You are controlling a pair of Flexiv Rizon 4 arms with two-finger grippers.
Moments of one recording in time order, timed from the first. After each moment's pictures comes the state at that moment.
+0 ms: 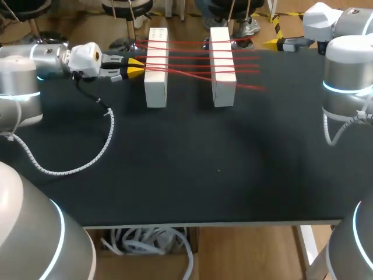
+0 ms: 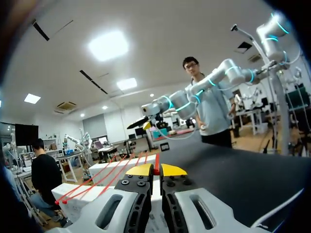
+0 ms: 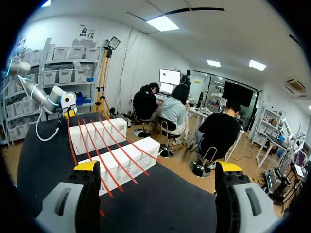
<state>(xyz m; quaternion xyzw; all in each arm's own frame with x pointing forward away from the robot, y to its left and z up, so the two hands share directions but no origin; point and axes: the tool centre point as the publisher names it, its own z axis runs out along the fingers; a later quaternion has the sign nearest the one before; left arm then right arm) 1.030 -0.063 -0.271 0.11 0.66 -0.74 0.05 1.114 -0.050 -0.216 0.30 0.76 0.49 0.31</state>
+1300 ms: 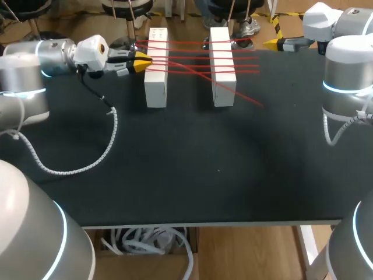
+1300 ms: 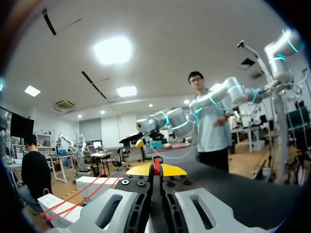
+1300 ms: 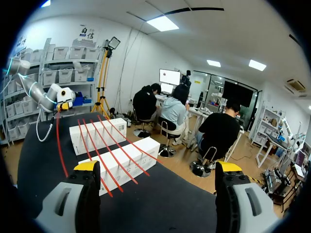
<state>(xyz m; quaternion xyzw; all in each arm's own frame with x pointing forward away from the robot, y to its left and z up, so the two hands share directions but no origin) 0.999 -0.092 -0.227 0.09 0.63 -0.77 0.01 1.114 -0.050 -0.216 0.30 0.76 0.49 0.31</state>
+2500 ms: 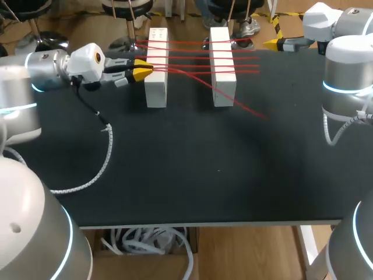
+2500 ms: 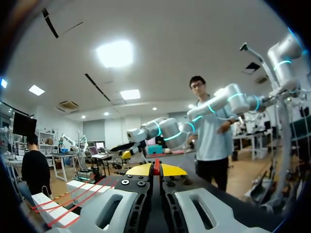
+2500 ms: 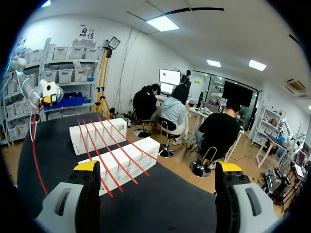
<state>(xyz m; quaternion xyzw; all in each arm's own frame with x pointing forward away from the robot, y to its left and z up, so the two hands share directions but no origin) 0.924 -0.097 -0.190 0.06 0.62 -0.78 0.01 1.114 -0.050 -0.216 0.30 0.76 0.49 0.31</state>
